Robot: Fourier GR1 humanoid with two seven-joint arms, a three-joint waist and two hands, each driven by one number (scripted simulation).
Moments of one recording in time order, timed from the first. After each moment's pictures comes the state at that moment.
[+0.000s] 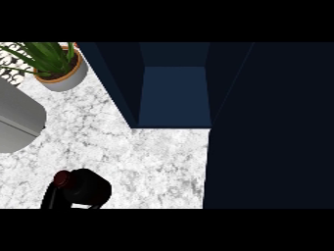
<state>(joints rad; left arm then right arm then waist) -0.03 0.12 0.18 -0.72 0.12 -0.40 -0.85 0.07 -0.04 0.00 -2.35 -0.14 0.20 0.39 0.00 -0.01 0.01</state>
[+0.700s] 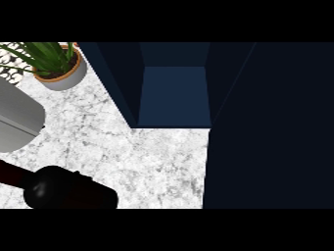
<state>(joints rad) 0.21 0.02 0.04 -1.34 0.30 -0.41 -0.53 0.09 -0.05 -0.03 -2.36 -0.19 0.22 0.37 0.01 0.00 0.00</state>
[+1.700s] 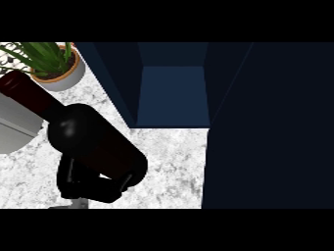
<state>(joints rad) 0.01 0.00 -0.21 -1.69 0.37 0.06 -0.21 0.10 -0.03 0.01 -2.34 -0.15 0.22 0.35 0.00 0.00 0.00</state>
